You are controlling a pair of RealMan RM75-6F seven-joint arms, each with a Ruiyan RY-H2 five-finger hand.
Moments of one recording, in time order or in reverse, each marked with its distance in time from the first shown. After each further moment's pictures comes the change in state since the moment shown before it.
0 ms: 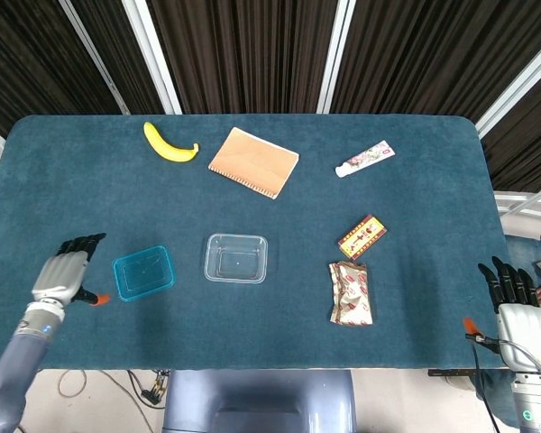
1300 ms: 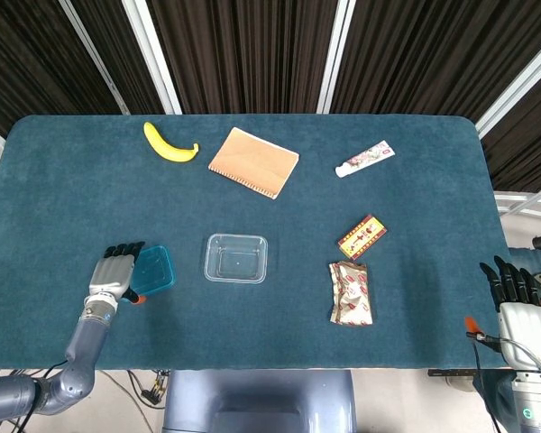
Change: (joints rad) left arm -0.165 -0.344 0.041 0.292 -0.195 0.011 0.168; right arm 0.001 -0.003 0.007 0.002 0.018 -0.008 -0.011
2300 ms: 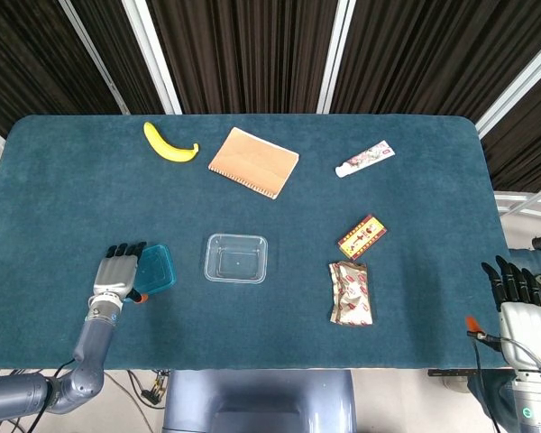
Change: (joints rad) left arm -0.015 -0.056 0.015 0.044 -0.021 0.037 0.061; right arm -0.002 -0.005 0.005 -0.002 0.012 0.002 -0.014
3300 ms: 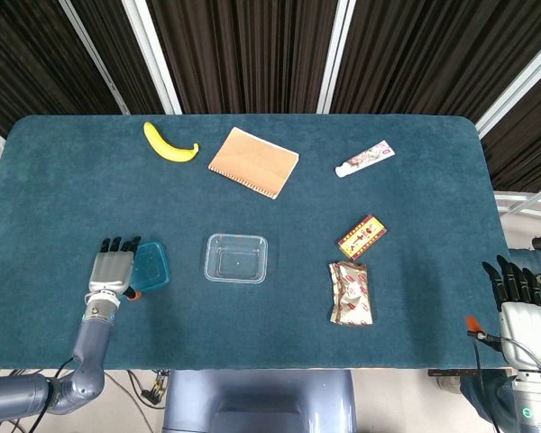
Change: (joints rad) left arm -0.001 0.003 0.008 0.000 0.031 0.070 0.072; right arm -0.001 -0.004 0.002 0.002 -0.003 0.006 0.000
